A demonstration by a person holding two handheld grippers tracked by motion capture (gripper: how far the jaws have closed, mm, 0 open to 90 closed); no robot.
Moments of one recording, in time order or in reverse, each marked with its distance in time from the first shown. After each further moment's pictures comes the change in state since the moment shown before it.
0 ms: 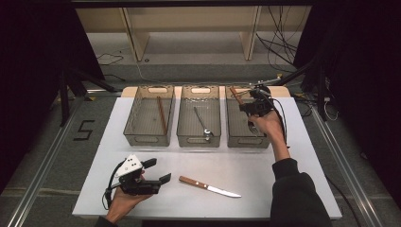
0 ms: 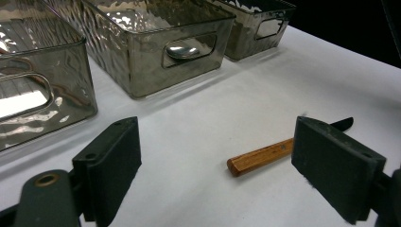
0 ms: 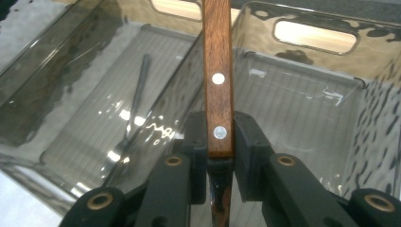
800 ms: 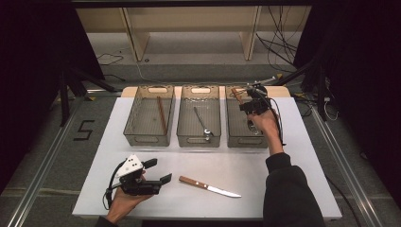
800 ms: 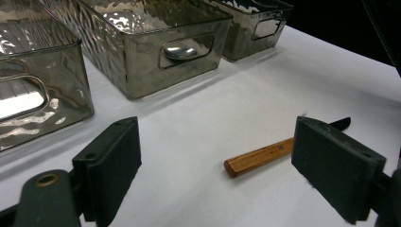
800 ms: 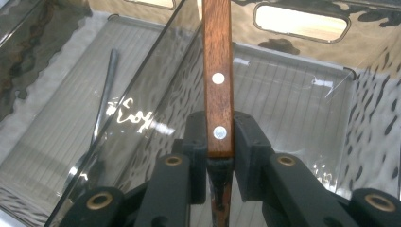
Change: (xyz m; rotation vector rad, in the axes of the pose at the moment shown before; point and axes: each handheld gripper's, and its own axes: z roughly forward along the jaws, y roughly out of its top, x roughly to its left) left arm -0.002 0.001 0.001 0.002 -0.007 0.008; right arm -0.010 0.004 0.028 0.046 -0.060 0.026
